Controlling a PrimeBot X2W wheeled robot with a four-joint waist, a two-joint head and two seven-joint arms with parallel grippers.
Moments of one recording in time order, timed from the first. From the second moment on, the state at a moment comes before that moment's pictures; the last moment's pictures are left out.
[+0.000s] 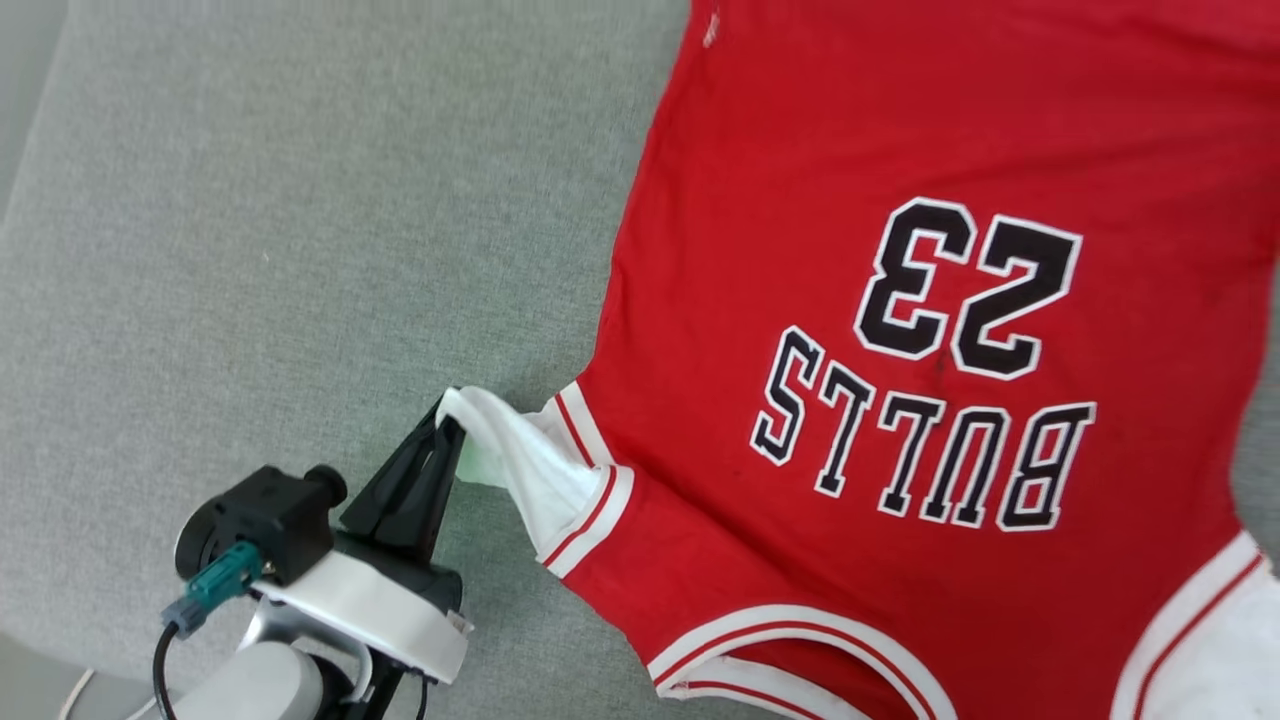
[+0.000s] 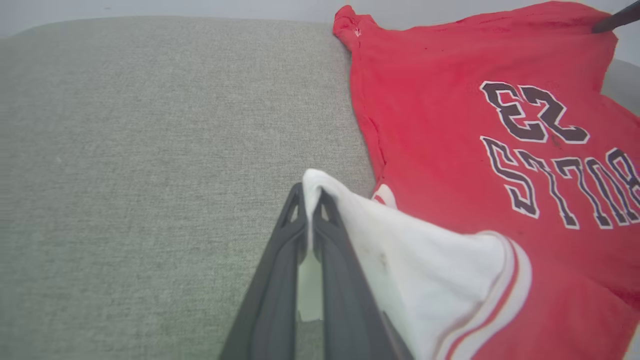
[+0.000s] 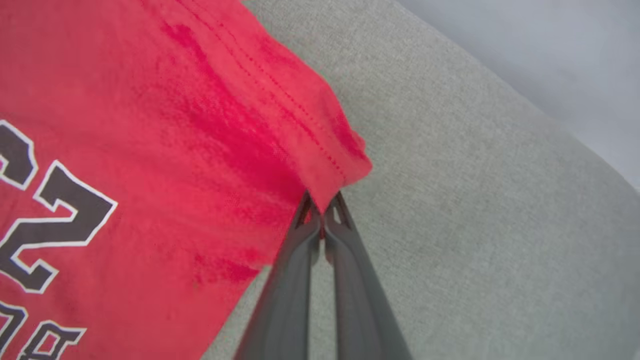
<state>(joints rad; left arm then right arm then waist) -0.29 0.64 -0.66 -0.14 -0.76 0.22 -0.26 -1.05 -0.74 0.38 0.27 0.63 0.13 1.11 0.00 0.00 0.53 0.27</state>
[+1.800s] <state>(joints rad) -0.18 0.65 -0.61 -0.14 -0.79 0.23 -0.26 -0.61 -0.90 0.28 -0.16 0.75 0.13 1.01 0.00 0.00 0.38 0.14</state>
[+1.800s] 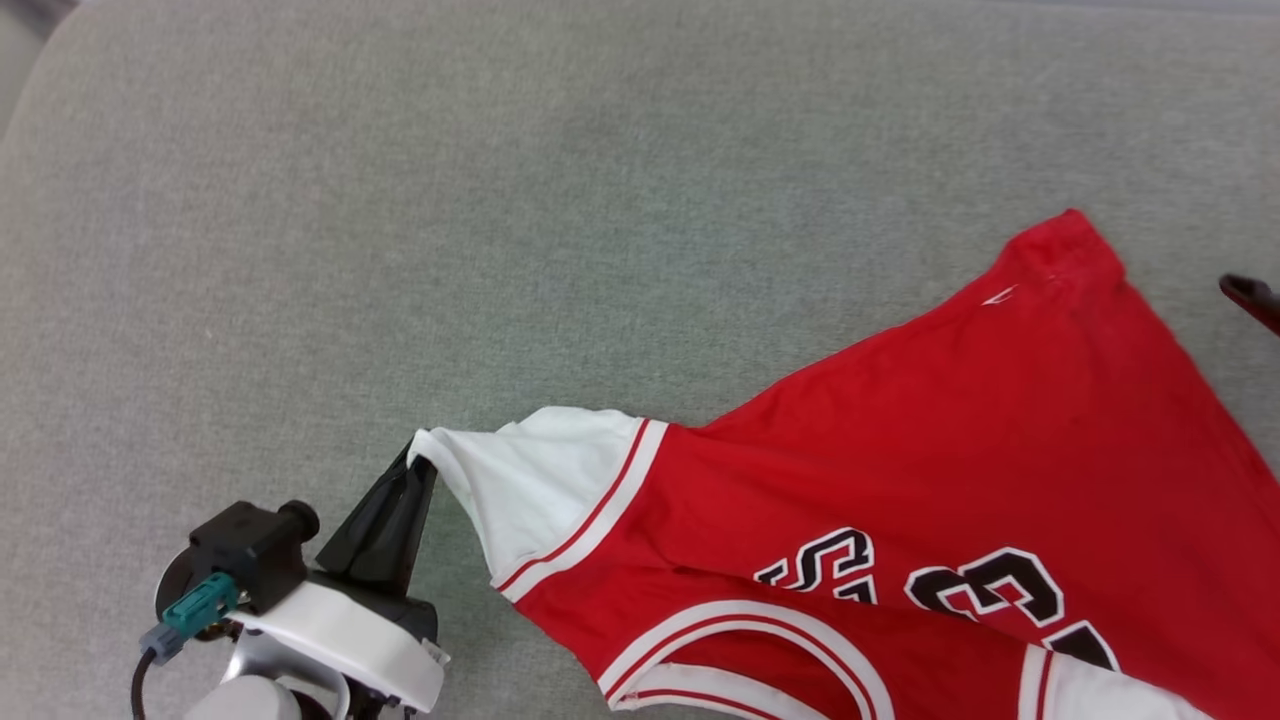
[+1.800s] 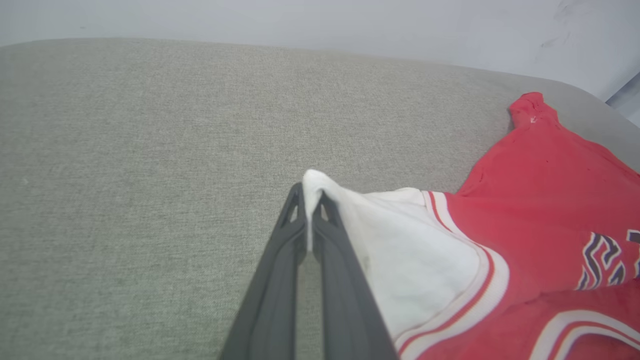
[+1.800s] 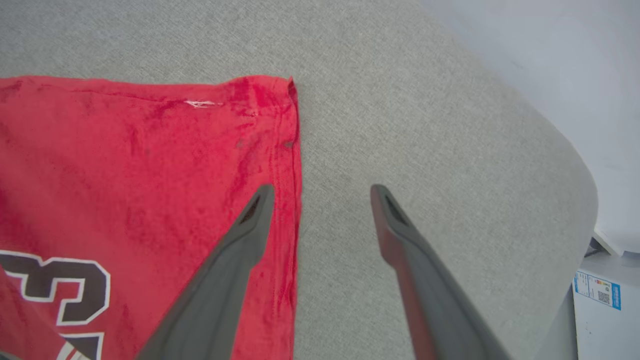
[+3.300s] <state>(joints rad) -0.61 0.65 -0.54 -0.20 -0.65 0.15 -0.18 -0.96 -0.73 0.48 0.13 0.62 0.13 0.51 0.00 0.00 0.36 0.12</state>
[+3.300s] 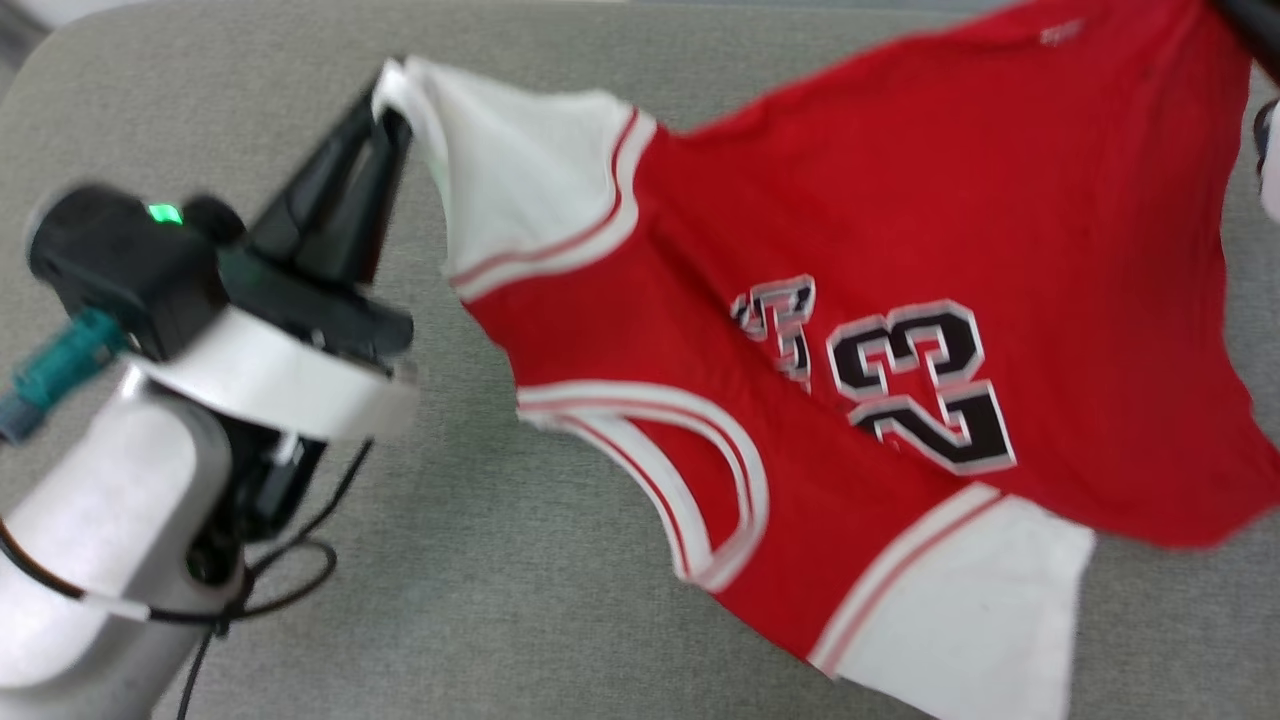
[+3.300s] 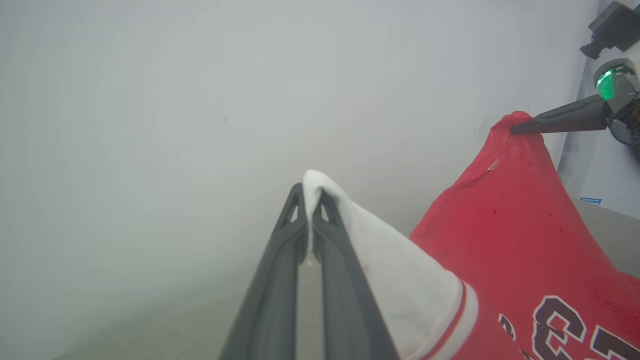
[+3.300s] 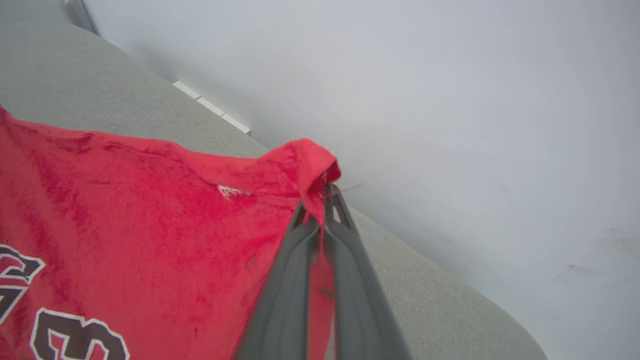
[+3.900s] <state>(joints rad) -1.38 0.58 -0.48 0.06 -0.62 -0.03 -0.04 -1.40 -0.53 0.28 0.25 0.36 0.13 0.36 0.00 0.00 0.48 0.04</state>
